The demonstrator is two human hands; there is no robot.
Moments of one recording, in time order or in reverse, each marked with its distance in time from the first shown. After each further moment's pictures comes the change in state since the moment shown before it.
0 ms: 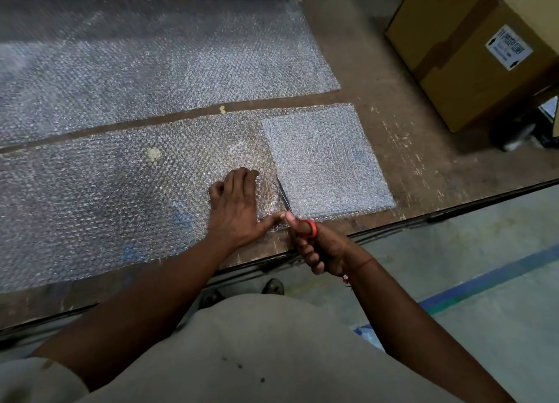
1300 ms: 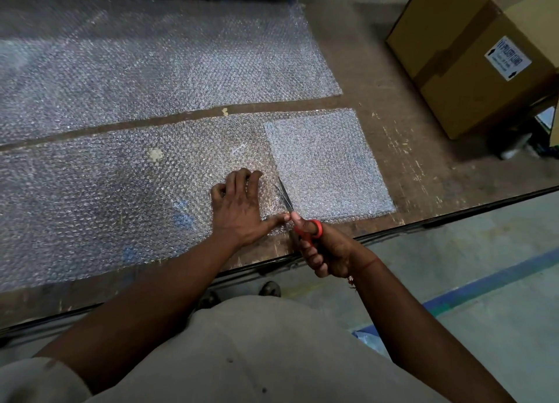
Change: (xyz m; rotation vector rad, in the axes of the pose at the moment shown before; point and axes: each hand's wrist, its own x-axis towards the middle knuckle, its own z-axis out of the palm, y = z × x) left_hand 0.007 0.003 0.004 -0.031 -0.036 -0.071; right_hand -0.004 -0.009 -0.005 -0.016 -0.056 0.043
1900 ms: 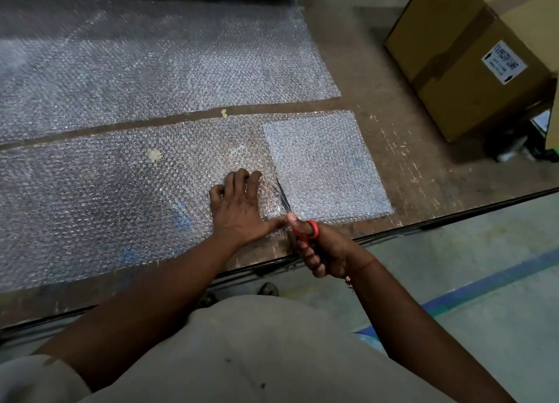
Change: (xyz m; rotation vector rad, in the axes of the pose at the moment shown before) left_hand 0.003 0.005 -0.001 0.028 -0.033 -0.055; right_hand -0.002 -0.002 0.004 -0.012 0.037 -0.023
